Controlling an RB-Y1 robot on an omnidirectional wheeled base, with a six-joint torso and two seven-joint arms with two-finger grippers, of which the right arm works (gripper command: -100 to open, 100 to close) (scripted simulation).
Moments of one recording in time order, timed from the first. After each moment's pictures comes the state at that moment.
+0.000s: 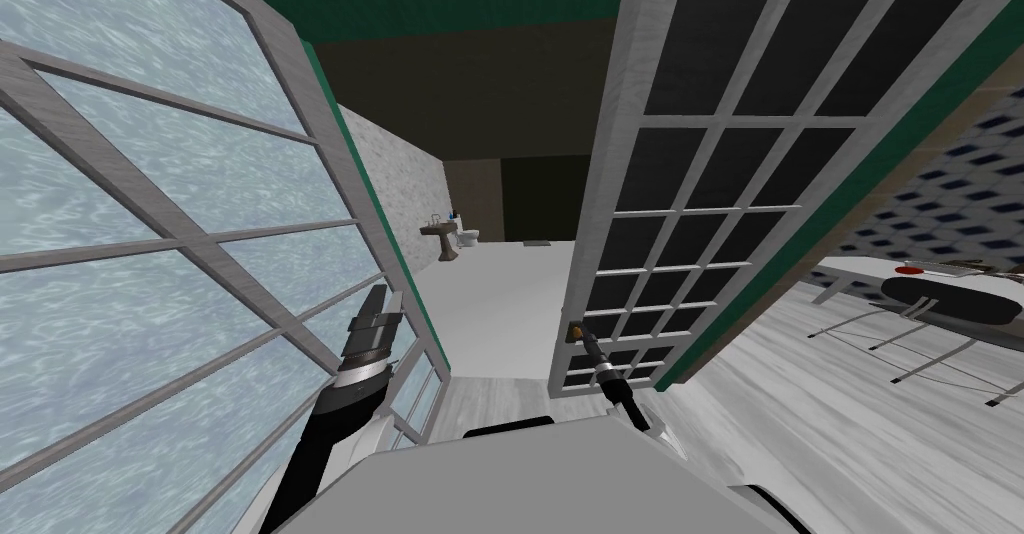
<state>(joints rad) -0.05 -0.30 -0.08 -0.57 0.01 -0.98 0.06</state>
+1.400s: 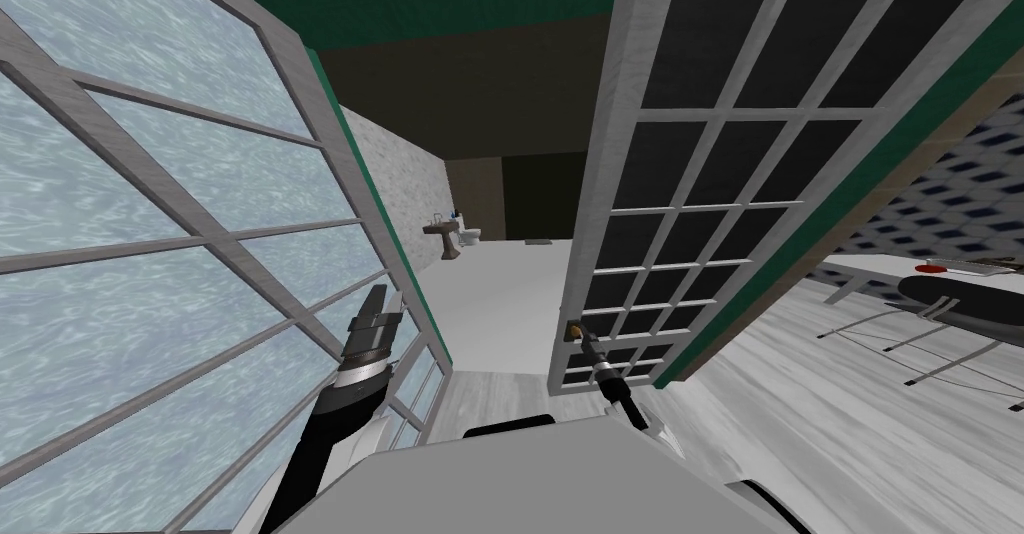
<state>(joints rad) -0.05 -0.30 -0.02 -0.58 -0.06 -0.96 -0.18</state>
